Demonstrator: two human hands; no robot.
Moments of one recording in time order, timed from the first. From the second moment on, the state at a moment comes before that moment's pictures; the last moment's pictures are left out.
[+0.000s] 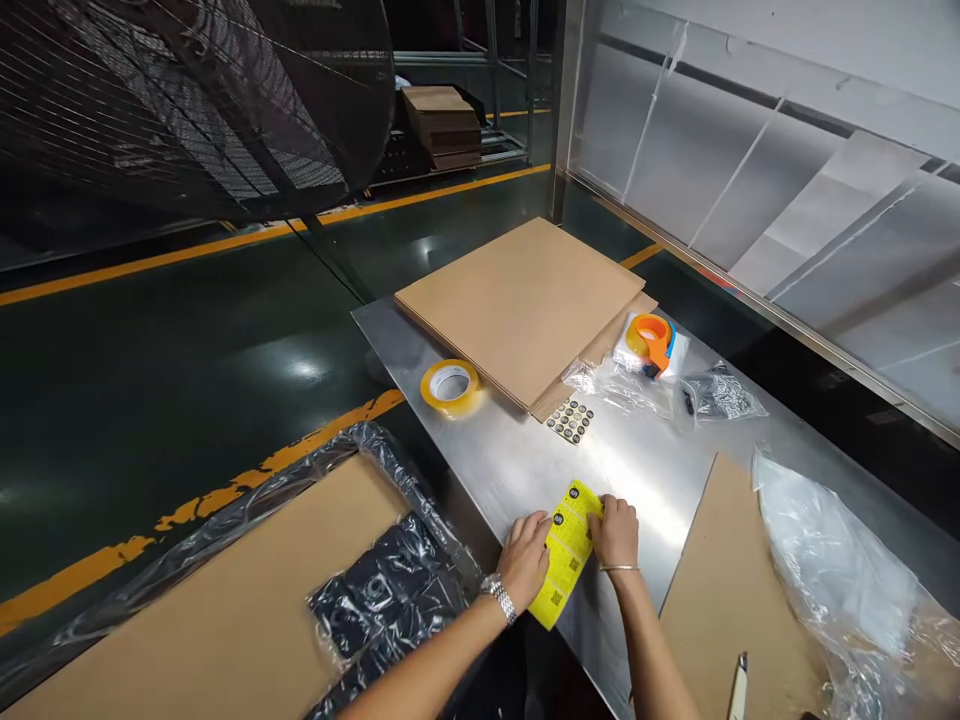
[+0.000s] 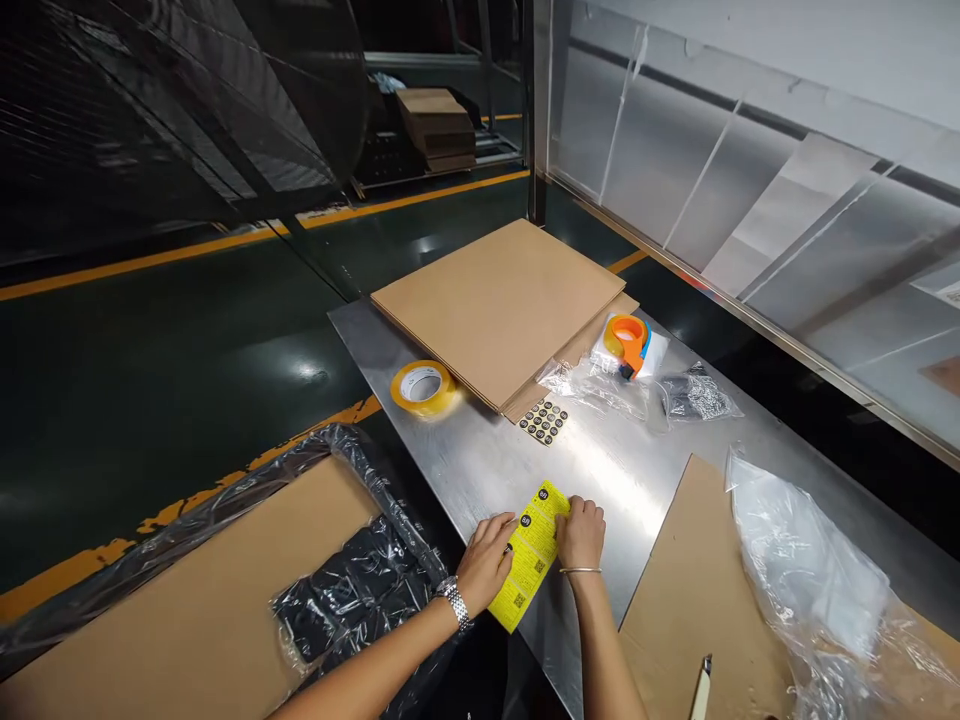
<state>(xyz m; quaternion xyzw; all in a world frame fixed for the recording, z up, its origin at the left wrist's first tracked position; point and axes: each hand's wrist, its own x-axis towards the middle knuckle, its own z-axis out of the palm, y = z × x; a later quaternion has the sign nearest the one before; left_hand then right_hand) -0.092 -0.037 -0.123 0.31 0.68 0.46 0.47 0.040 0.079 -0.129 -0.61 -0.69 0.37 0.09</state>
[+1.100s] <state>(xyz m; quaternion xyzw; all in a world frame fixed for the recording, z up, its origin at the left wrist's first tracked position) -0.201 -0.356 0.094 0.57 0.55 0.19 0.59 -0.025 -0.277 0.071 -0.19 -0.71 0.68 -0.05</state>
